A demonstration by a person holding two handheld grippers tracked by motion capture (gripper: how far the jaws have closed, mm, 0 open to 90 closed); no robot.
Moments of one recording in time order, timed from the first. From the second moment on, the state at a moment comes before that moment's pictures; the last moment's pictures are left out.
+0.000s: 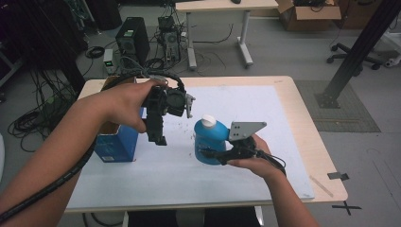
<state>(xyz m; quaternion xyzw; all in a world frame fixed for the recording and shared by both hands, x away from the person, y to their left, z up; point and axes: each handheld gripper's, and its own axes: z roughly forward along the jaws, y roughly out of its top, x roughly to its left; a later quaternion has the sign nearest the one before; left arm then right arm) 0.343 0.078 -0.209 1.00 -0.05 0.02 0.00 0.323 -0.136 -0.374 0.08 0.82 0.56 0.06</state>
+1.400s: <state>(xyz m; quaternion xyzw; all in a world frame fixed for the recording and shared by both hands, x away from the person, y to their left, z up) 0.330 0.058 -0.233 1.00 -0.07 0.01 0.00 0.329 -0.067 -0.389 0.03 0.83 0.56 0.03</state>
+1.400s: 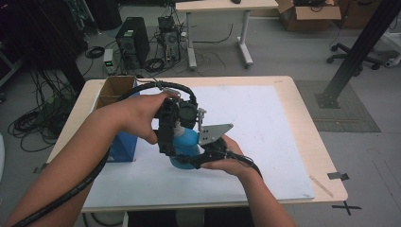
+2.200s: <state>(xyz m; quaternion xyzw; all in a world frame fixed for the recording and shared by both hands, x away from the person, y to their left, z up) 0.327 0.056 -0.235 1.00 -0.07 0.03 -0.01 0.326 -0.061 -0.386 0.04 0.83 0.56 0.04</state>
